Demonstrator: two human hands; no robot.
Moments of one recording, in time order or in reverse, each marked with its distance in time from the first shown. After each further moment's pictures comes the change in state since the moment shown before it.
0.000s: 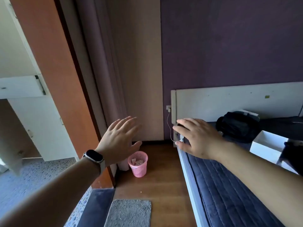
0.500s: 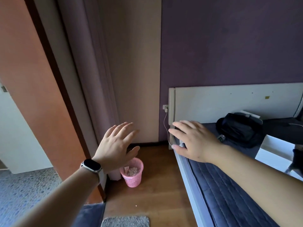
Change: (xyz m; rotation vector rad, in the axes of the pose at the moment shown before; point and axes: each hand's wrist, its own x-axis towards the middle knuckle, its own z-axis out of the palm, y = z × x) left_hand 0.110 -0.161 0.157 -0.119 -0.004 -0.023; right_hand 0.207 0.026 0.117 -0.009 -0.025 0.044
